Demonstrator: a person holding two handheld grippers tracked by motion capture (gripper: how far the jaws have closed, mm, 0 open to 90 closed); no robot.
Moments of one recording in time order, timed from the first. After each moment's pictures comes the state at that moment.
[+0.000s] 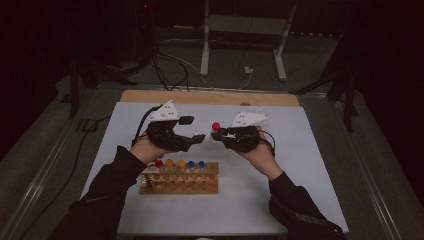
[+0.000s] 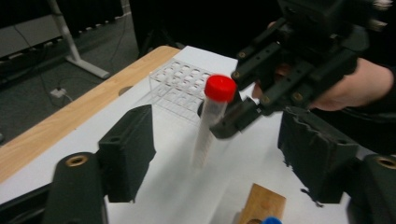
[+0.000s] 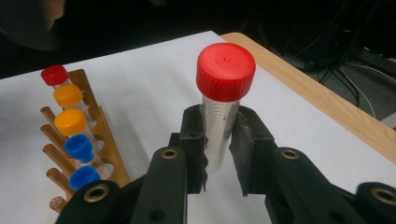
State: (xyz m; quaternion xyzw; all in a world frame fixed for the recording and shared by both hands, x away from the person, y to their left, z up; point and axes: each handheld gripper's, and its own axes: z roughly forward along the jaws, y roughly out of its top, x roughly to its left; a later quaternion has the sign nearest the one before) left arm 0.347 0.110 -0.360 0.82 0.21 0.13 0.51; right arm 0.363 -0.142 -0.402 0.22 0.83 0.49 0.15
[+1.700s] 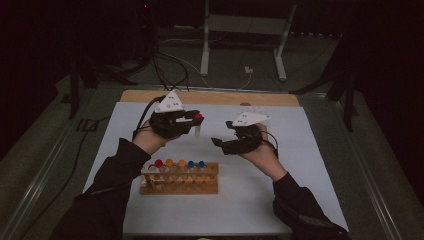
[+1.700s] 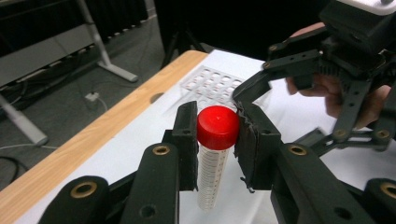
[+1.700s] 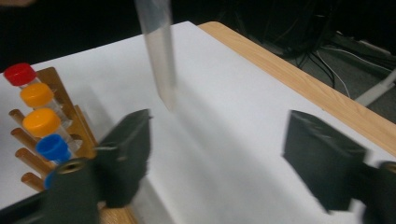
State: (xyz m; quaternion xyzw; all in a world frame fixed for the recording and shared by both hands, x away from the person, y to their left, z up) left arm 0.361 0.113 -0.343 0.82 0.22 0.19 0.49; right arm 0.362 -0.148 -0.404 0.27 0.82 0.47 0.18
